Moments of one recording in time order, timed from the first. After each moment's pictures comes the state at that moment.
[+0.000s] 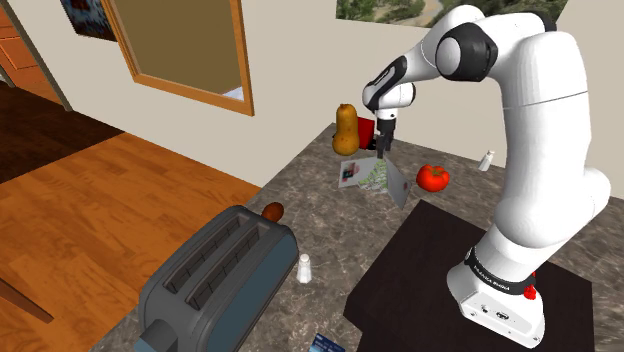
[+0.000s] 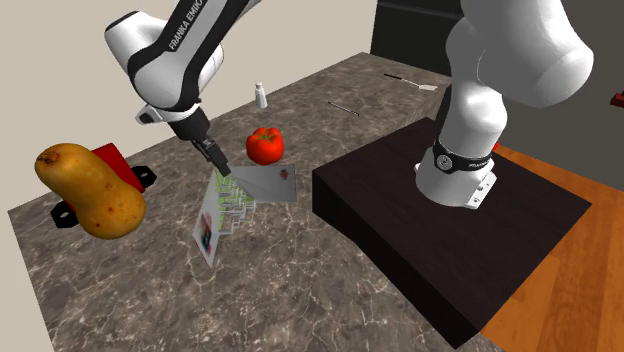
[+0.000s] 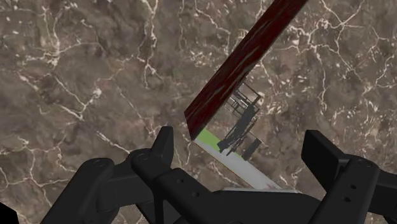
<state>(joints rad) -0.34 0.59 -0.31 -1.82 0.16 2.13 -0.84</state>
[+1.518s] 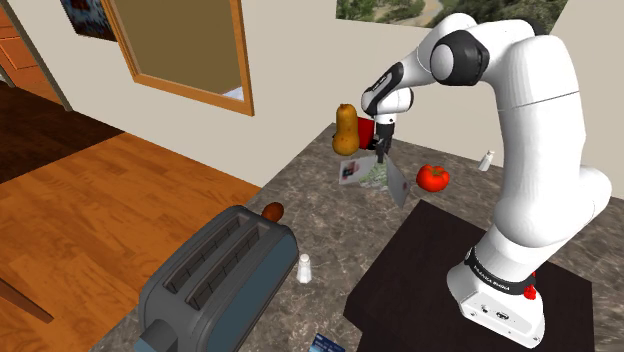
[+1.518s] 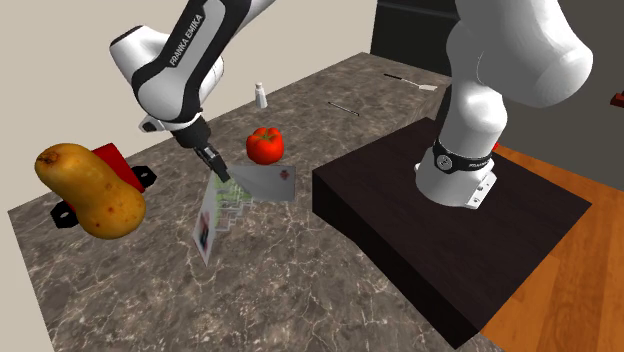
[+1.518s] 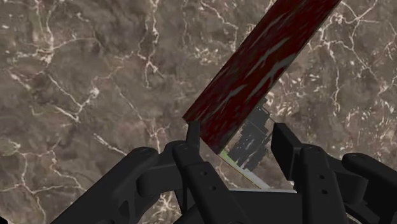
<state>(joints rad) -0.35 0.64 -0.30 -1.79 0.18 2.16 -0.85</state>
